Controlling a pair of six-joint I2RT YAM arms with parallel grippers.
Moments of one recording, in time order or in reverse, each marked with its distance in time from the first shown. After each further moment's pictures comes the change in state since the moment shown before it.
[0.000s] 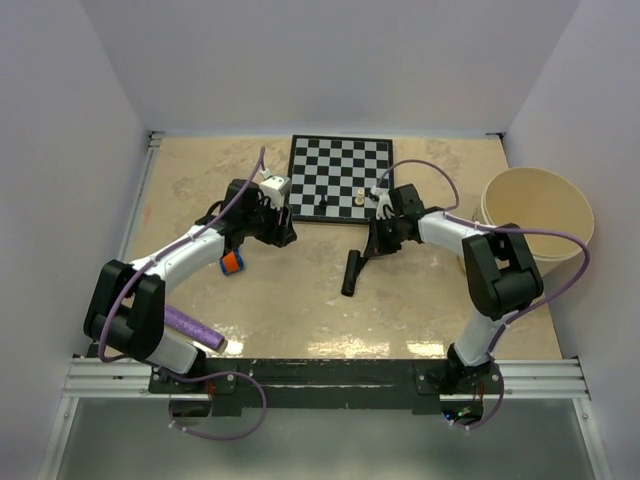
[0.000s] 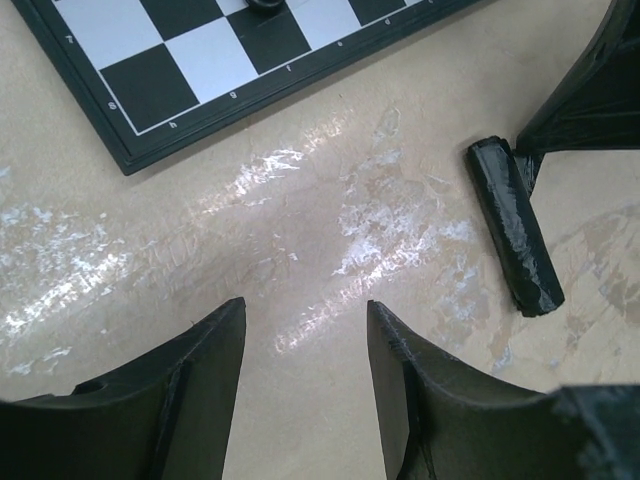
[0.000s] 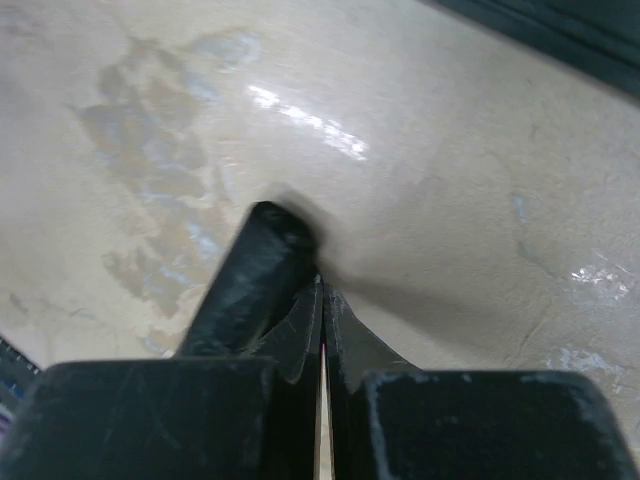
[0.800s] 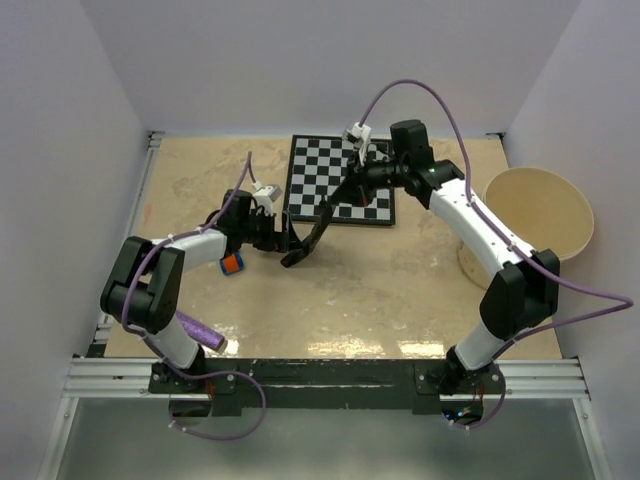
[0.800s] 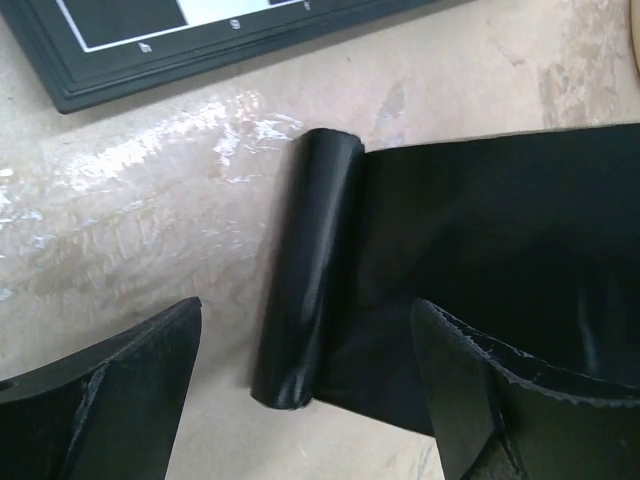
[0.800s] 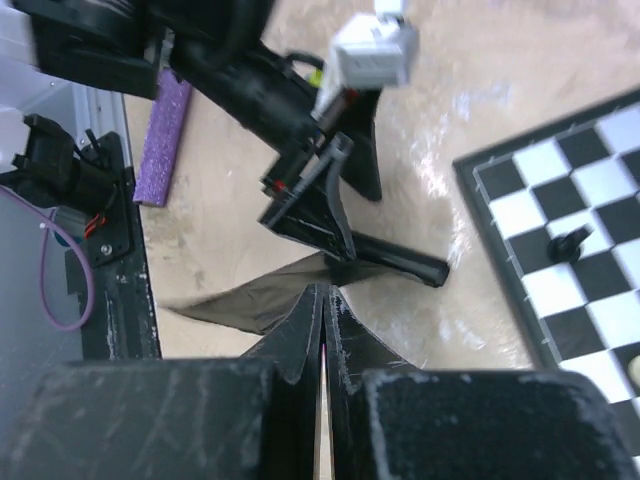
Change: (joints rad) left arm 0.083 0.149 -0.107 0.219 0.214 -0.183; right arm 0.072 -0.126 0.458 -0.160 -0.464 -0.345
